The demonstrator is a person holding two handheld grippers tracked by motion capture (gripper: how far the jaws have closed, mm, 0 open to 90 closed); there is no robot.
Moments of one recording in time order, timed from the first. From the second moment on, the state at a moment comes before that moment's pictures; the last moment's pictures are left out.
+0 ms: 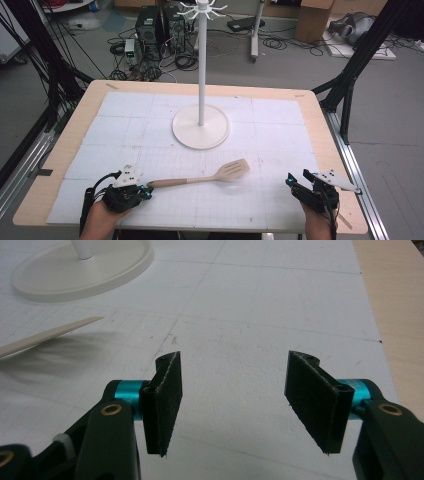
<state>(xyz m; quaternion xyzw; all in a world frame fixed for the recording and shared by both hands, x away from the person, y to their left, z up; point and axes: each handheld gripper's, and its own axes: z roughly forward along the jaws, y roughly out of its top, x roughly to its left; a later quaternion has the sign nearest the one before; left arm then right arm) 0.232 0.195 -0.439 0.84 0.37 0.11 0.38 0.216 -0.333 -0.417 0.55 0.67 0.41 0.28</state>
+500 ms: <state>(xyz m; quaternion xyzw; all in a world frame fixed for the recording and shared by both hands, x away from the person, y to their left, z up) 0.253 0.203 -0.435 0.82 0.44 0.16 0.34 0.215 -0.331 -0.417 0.55 0.67 0.41 0.28</state>
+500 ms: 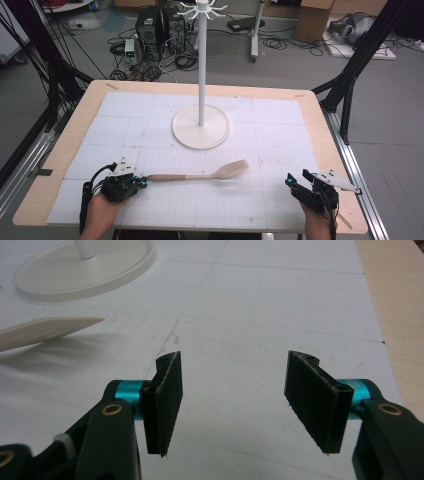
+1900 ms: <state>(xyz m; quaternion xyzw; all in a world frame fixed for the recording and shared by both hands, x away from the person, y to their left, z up) 0.253 0.184 -0.432 0.82 0.41 0.18 0.35 0.216 -0.330 -0.419 0.54 0.67 0.42 0.27</state>
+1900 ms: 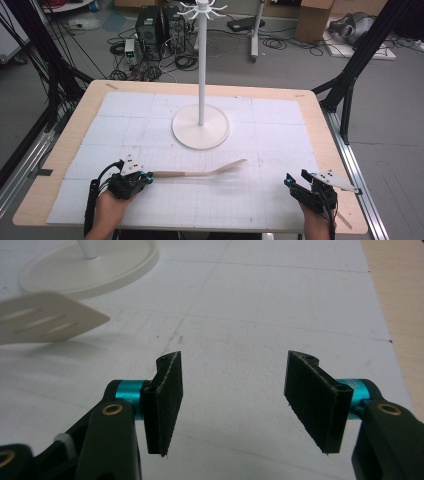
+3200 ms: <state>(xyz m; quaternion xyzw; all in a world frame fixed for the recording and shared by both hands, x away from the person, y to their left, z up) 0.291 0.186 -0.427 0.77 0.47 0.16 0.40 0.247 -0.227 -0.434 0.37 0.83 0.39 0.14</state>
